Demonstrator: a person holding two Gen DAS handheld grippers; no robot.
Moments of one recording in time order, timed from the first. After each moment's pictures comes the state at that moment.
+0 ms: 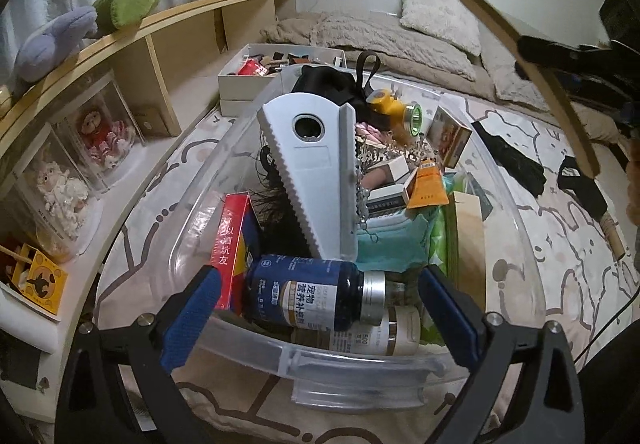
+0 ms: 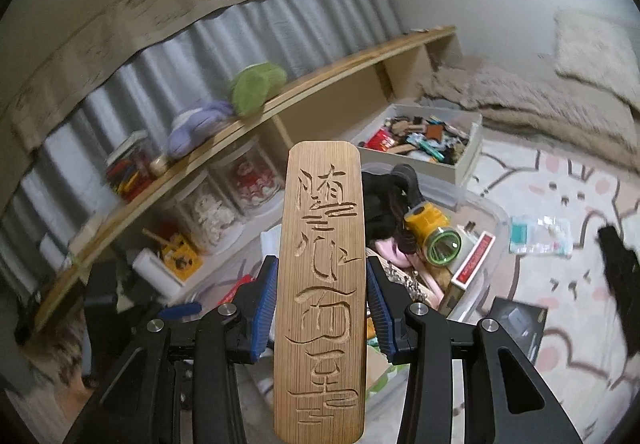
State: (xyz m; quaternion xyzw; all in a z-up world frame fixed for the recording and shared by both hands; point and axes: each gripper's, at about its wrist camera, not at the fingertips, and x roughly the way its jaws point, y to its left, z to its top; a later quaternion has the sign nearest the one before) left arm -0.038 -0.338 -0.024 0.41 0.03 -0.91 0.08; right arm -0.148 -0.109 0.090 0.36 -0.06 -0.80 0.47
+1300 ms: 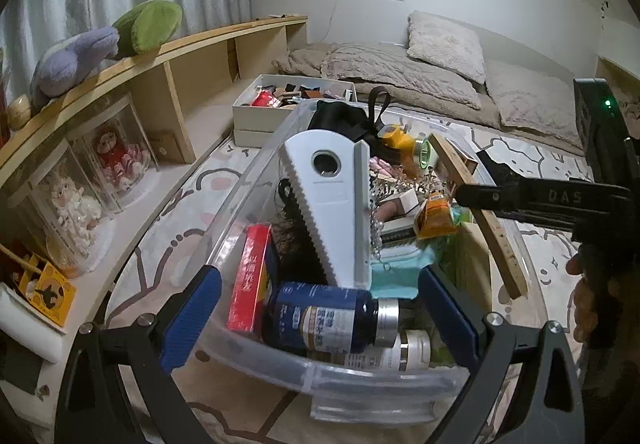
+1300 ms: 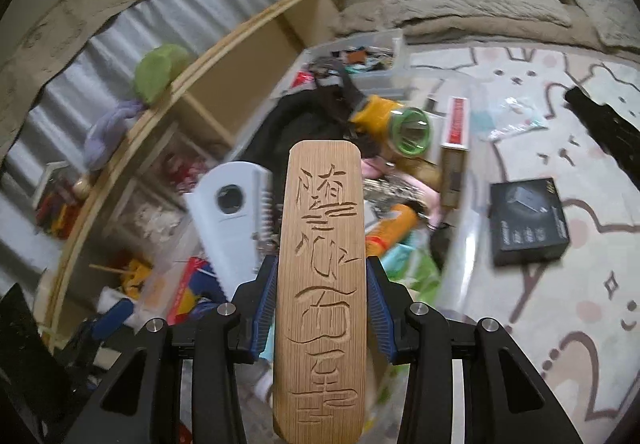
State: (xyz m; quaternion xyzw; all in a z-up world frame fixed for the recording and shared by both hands) left arm -0.031 -0.344 -0.012 0.36 0.02 -0.93 0.10; right arm -0.137 -0.136 0.009 0.47 -0.12 -0.81 0.33
